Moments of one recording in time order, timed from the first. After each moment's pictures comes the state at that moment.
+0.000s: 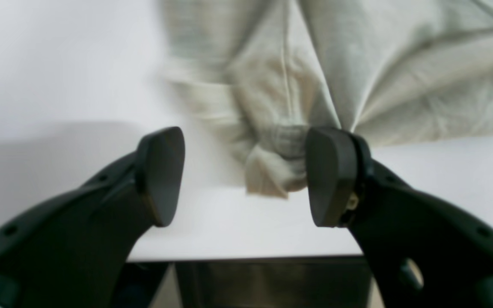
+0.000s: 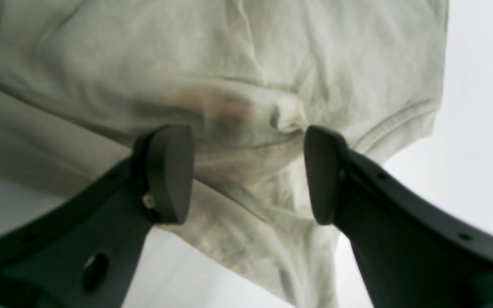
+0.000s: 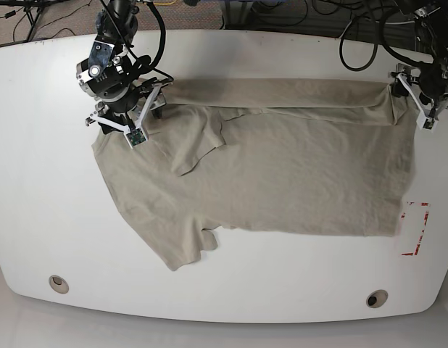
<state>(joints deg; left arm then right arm) 13.7 -18.2 -38.2 94.9 -20.1 -42.0 70.9 -14.3 -3.7 17.3 113.1 -3.7 40.2 -58.5</state>
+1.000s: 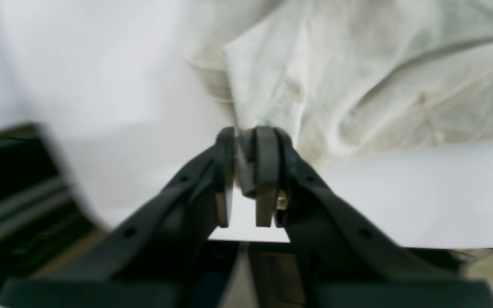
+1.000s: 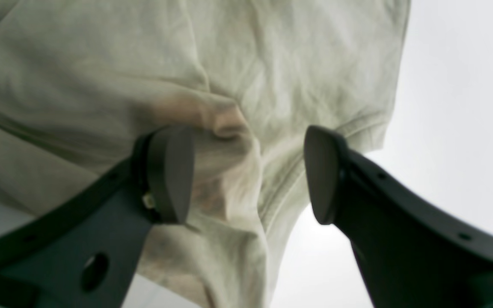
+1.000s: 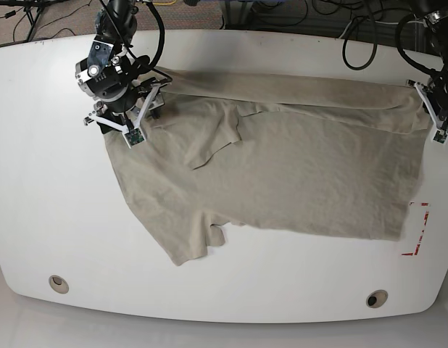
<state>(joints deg) 13.8 -24.4 -35.7 102.9 -12.9 -42.1 69.4 -14.3 -3.7 17.7 113.1 -3.7 40.1 -58.5</state>
